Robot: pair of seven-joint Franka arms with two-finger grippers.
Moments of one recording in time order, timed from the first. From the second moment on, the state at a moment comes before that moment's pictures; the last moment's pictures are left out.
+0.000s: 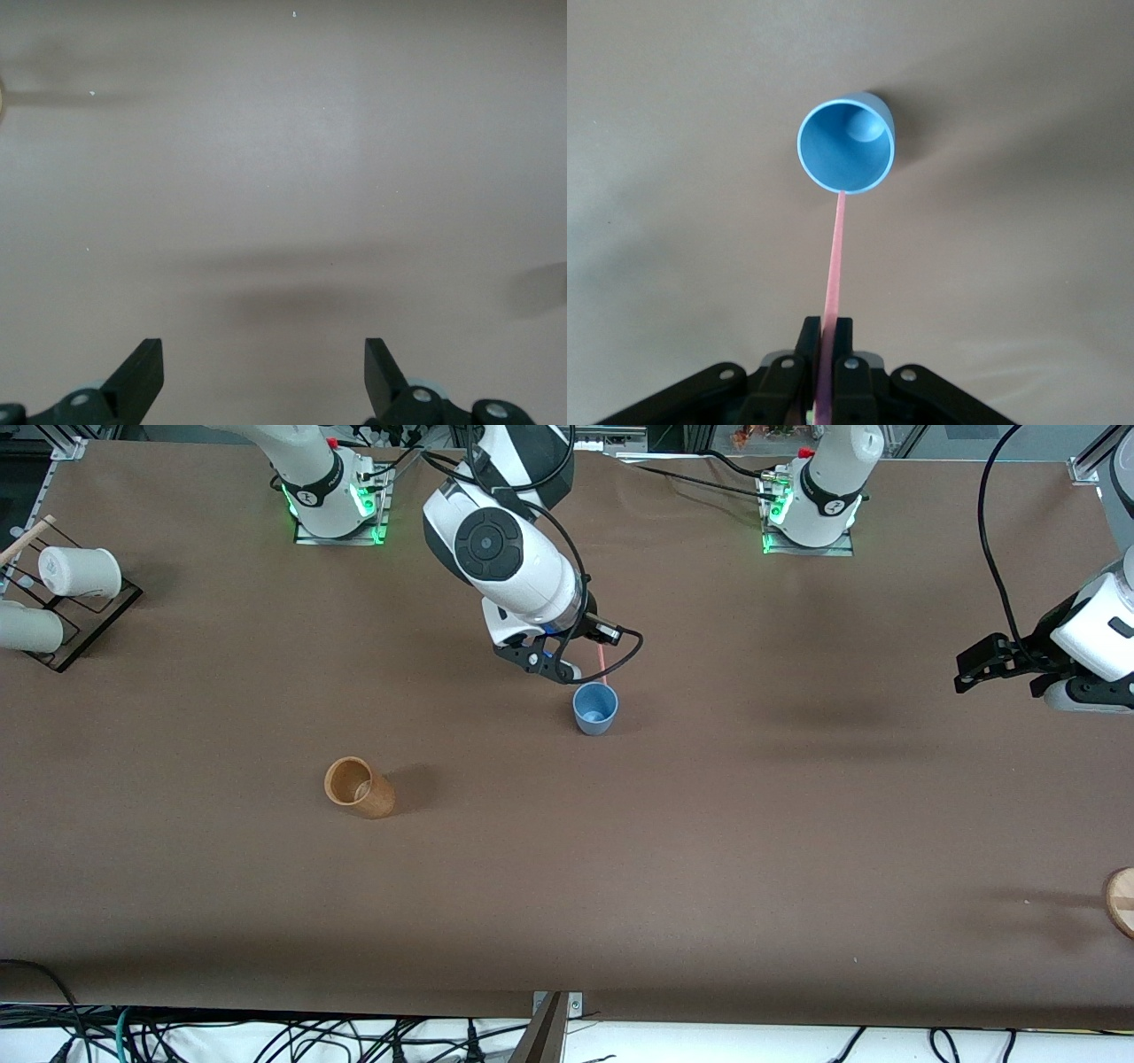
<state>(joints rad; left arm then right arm) -0.04 0.04 0.06 -1.68 0.00 1.72 0.06 0.63 0.49 0.19 -1.43 0.31 1.99 1.16</state>
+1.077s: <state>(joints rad) -0.04 0.04 0.06 -1.68 0.00 1.72 0.06 0.62 0.55 0.18 -1.44 0.27 2.03 1.15</state>
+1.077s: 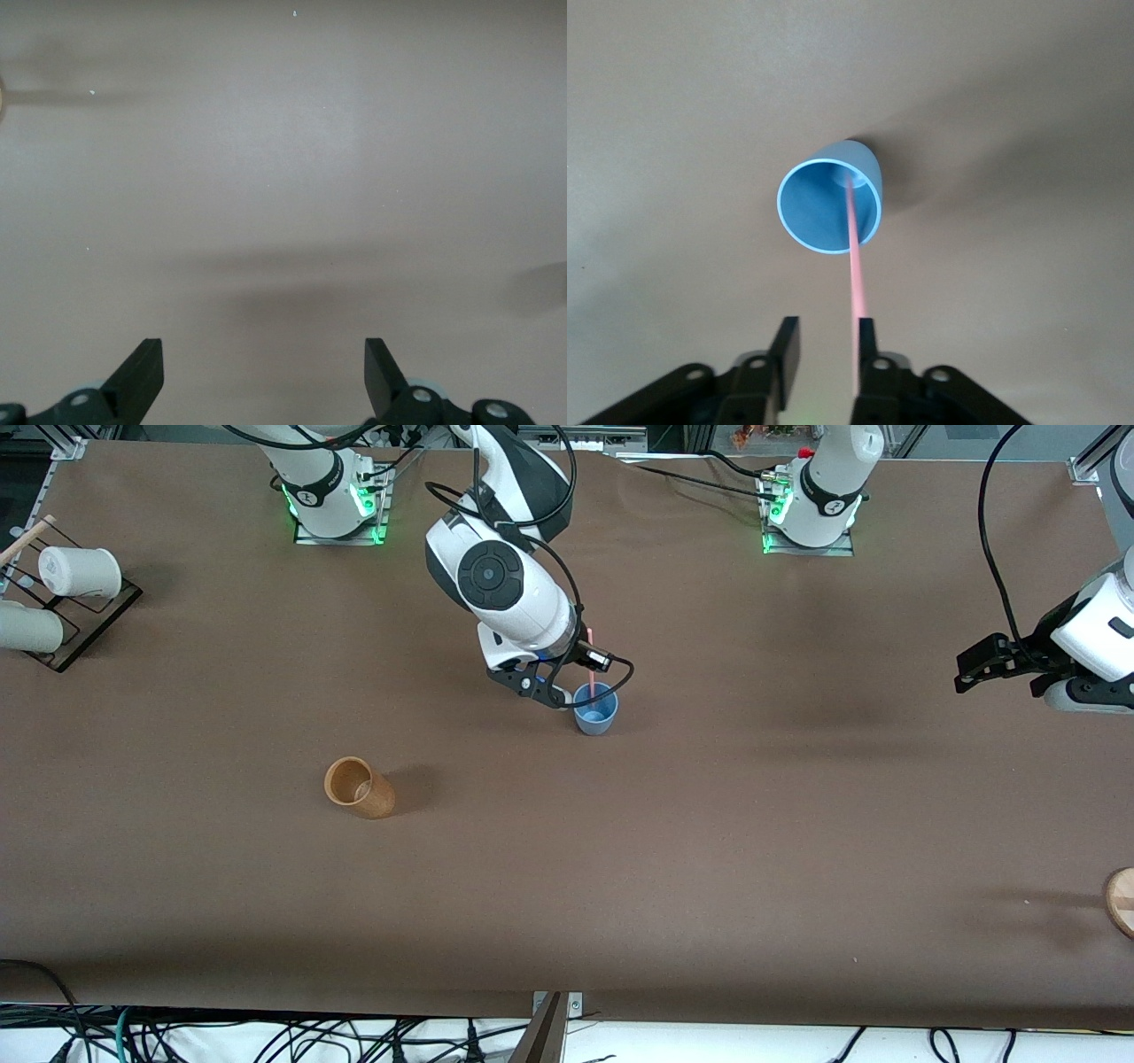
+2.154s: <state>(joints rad) -0.04 0.04 0.06 -1.67 0.00 1.72 0.06 0.19 0.24 0.17 -1.44 0.14 1.77 0.60</state>
